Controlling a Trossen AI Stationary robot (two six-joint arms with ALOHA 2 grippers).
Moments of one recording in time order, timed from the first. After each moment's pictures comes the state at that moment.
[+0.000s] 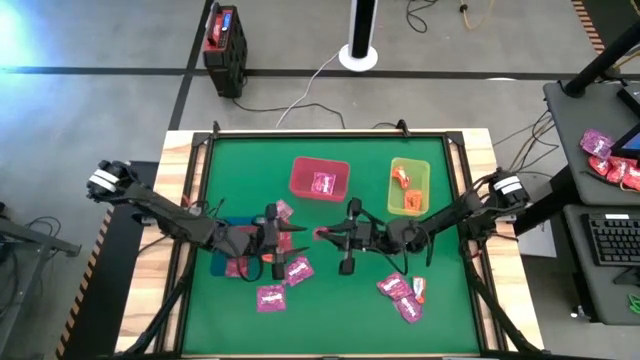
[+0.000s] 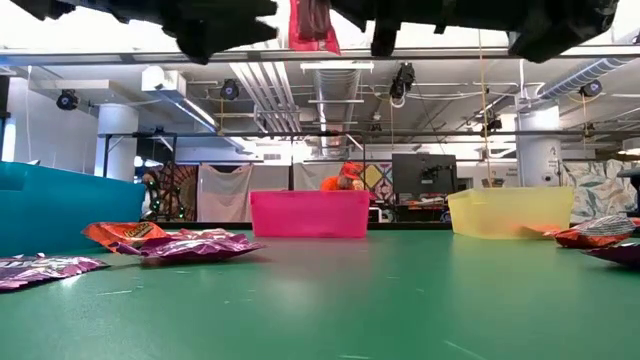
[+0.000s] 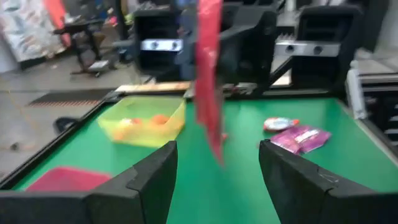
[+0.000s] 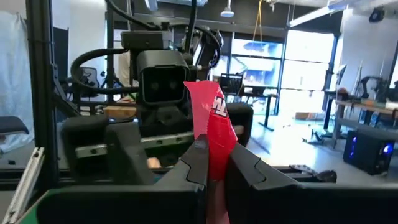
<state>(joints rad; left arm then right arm) -0.42 1.34 0.62 0.55 -0.57 -0.02 0.28 1.76 0.82 1.20 0.39 -0.18</state>
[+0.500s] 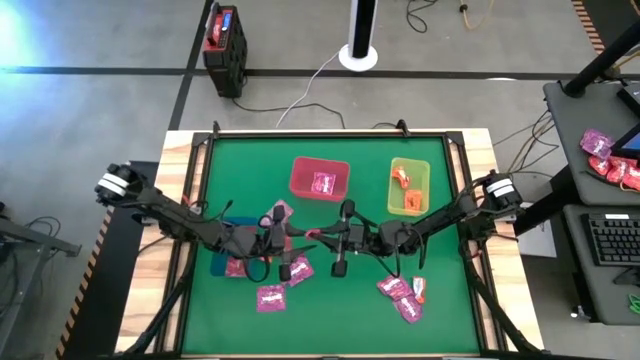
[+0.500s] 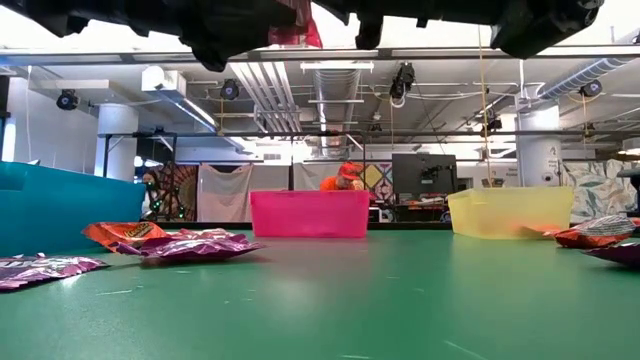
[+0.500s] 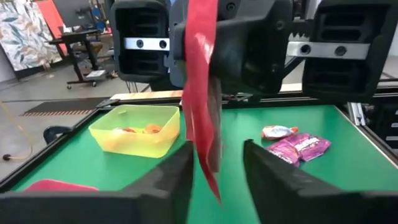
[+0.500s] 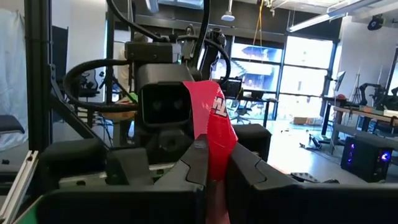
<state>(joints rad) -0.39 1.44 0.62 0.71 -0.54 0.02 0.28 1.82 0.90 1.19 0.39 -0.20</state>
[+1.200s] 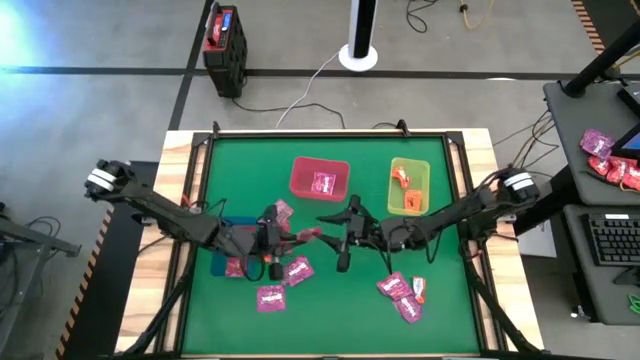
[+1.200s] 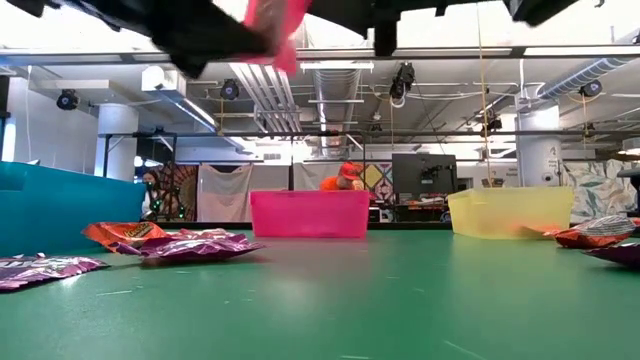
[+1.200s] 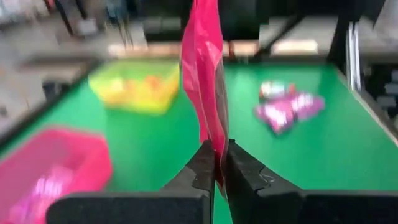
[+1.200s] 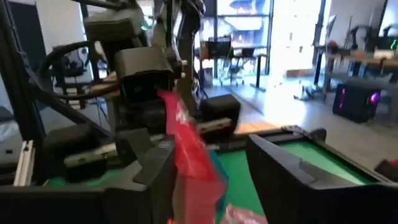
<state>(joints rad) -0.42 1.29 0.65 0.28 -0.54 -0.15 0.28 1.66 0.90 0.83 0.47 0.01</state>
